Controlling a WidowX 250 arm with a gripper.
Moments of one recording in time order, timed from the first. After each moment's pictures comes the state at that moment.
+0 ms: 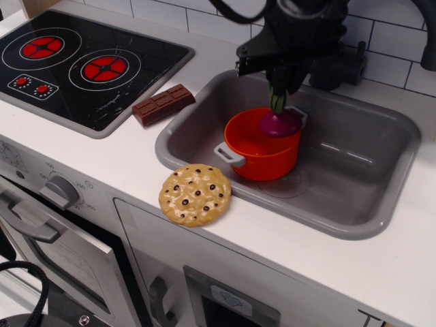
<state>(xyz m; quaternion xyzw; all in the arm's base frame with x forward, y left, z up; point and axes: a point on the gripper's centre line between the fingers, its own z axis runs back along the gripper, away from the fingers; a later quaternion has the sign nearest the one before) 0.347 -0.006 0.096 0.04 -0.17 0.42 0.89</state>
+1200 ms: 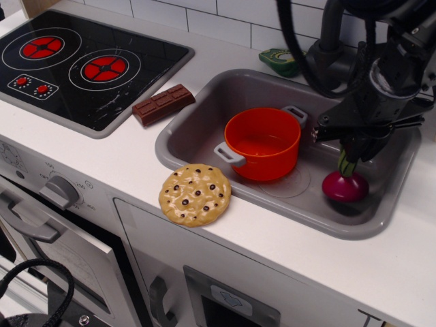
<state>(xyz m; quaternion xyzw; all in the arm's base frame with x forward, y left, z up) 0.334 -0.105 0.049 0.04 -0.15 0.36 0.92</state>
